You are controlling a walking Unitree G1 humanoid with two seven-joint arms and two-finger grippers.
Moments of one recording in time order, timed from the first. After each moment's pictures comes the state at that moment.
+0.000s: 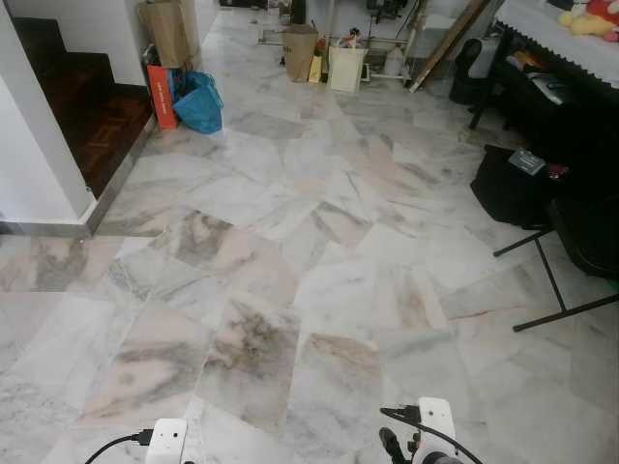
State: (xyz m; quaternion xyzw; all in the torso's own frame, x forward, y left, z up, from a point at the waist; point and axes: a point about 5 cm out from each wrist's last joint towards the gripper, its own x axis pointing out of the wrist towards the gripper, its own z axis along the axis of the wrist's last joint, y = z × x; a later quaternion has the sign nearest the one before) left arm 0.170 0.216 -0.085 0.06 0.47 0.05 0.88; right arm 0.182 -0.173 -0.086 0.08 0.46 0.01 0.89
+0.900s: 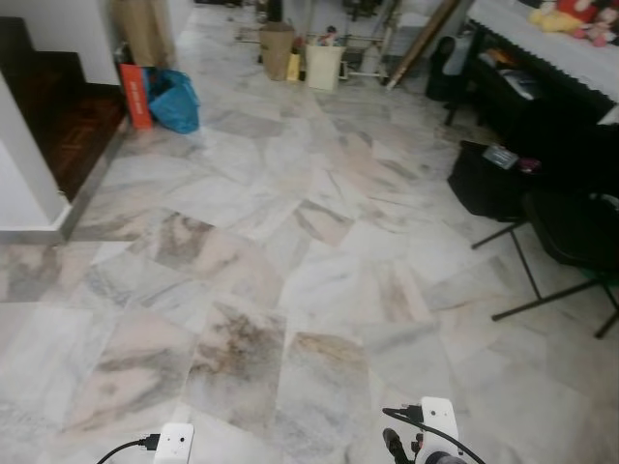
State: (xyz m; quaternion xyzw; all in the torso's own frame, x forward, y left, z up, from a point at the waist) left arm 0.166 0.209 -0.089 0.04 0.48 0.04 0.88; right arm 0.182 -0.177 -0.086 0.07 0.46 0.00 0.88
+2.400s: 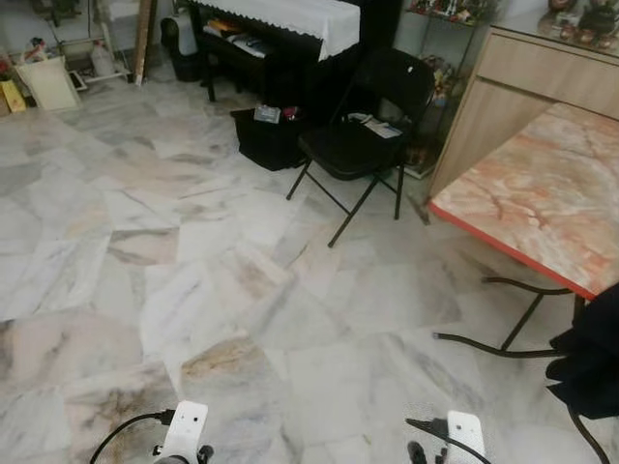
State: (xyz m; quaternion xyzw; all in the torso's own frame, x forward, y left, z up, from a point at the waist) left arm 0.193 0.202 -0.077 0.09 0.45 -0.01 0.89; right arm 0.172 -0.194 -0.088 0.08 0.46 -0.04 0.88
